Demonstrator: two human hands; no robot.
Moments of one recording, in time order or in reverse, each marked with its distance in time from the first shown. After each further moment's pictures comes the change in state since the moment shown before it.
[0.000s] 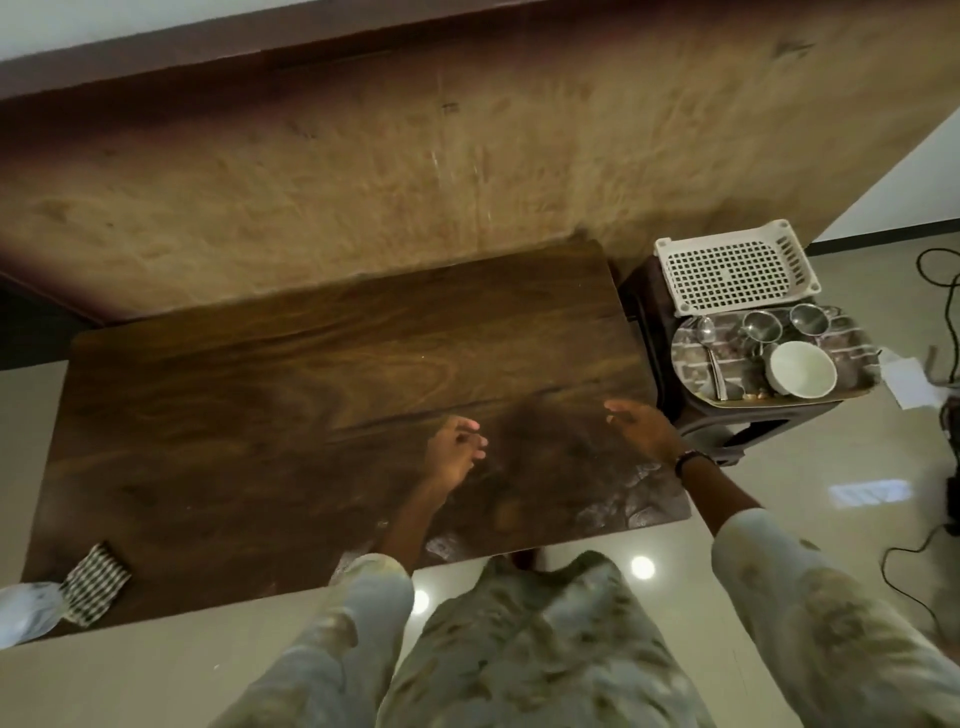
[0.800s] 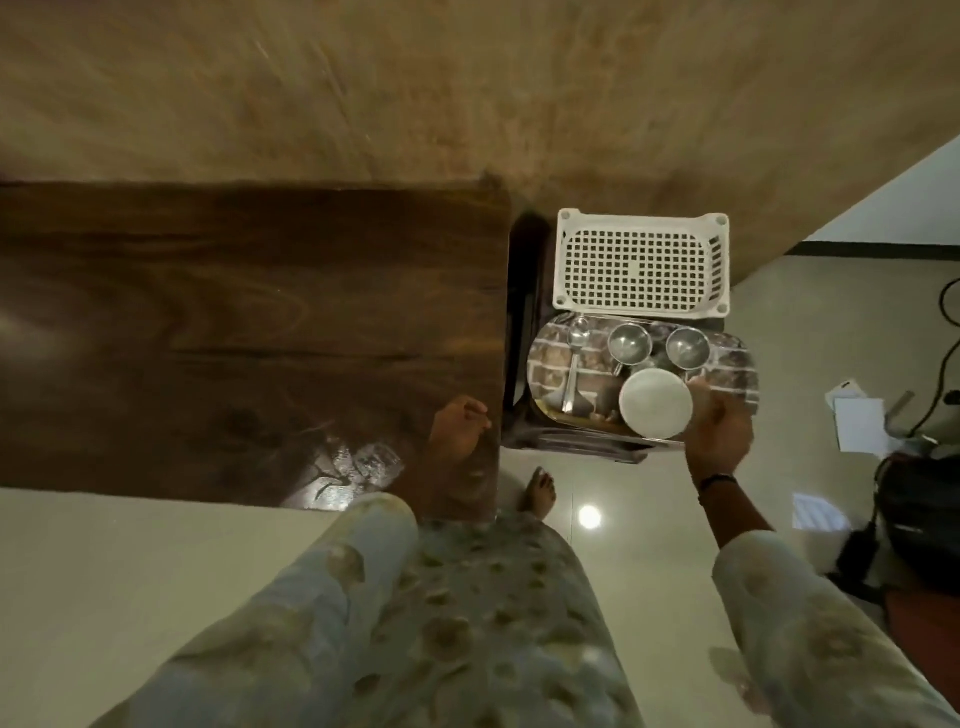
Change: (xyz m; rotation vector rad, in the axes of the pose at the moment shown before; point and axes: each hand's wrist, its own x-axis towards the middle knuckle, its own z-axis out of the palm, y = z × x) left_hand 0.045 0.083 0.329 0.148 0.031 -0.233; right_hand 0.088 0.302 -0.209 0.300 0.657 0.191
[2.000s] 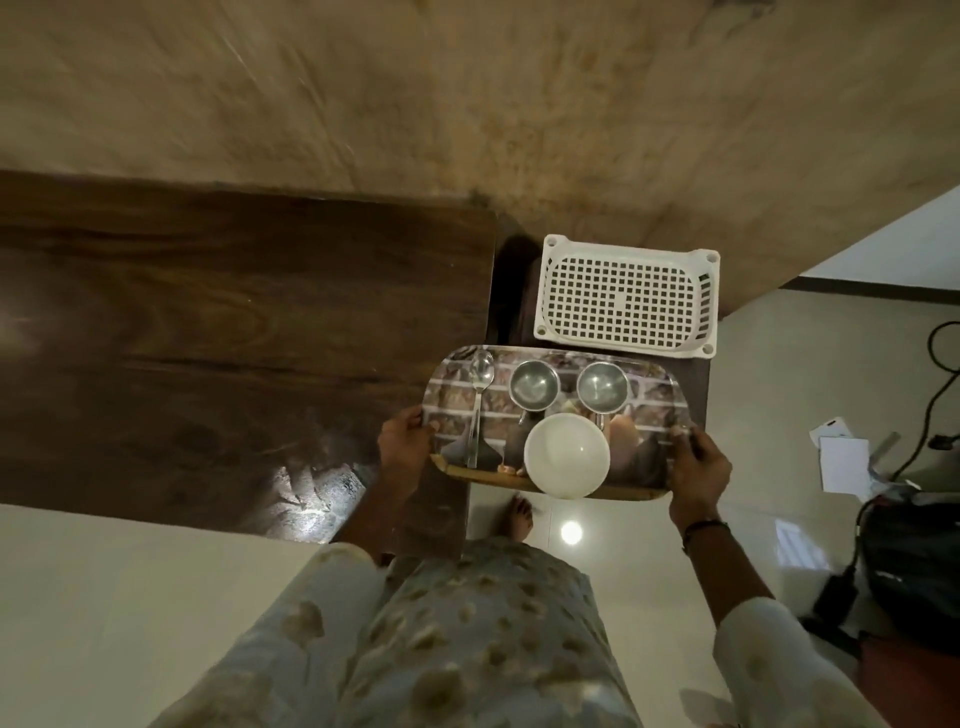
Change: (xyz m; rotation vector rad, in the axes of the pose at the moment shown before) left_hand 0.050 -0.013 -0.001 -0.311 0.373 -0.028; right_hand 0.034 0.016 0.020 0.400 -0.108 0.171
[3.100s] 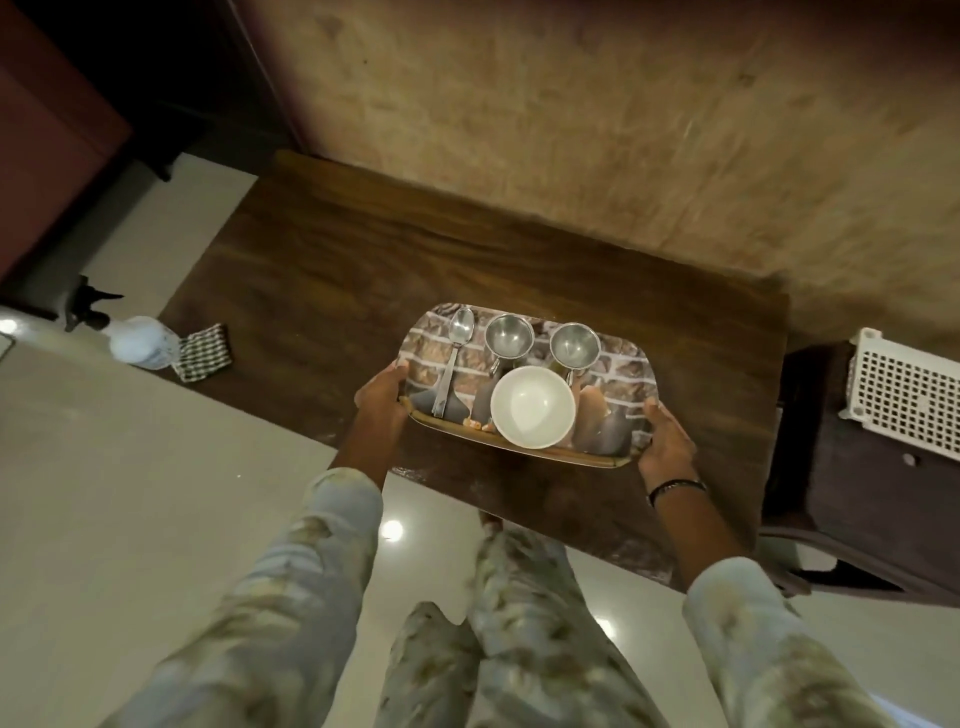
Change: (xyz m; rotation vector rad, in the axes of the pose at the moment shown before) left_hand 0.128 -0.111 -0.488 -0.918 0.167 -0.219; right_hand -0.352 -0.081 0.380 0.431 -0.346 0.325
